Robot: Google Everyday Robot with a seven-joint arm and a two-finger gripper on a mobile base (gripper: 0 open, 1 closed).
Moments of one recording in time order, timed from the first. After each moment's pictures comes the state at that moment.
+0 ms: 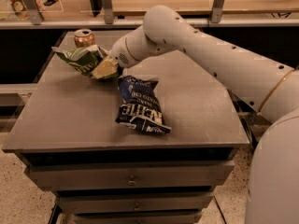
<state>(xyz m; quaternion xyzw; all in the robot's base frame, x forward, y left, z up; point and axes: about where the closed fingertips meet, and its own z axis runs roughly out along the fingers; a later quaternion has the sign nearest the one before) 0.685 0.137 0.846 -0.53 0.72 0.25 0.38</state>
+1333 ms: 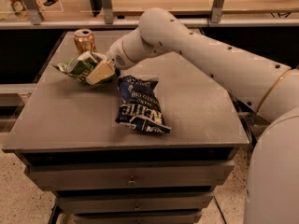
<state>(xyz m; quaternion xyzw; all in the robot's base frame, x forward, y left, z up) 0.683 0.145 0.842 -0.52 0.72 0.25 0.38</state>
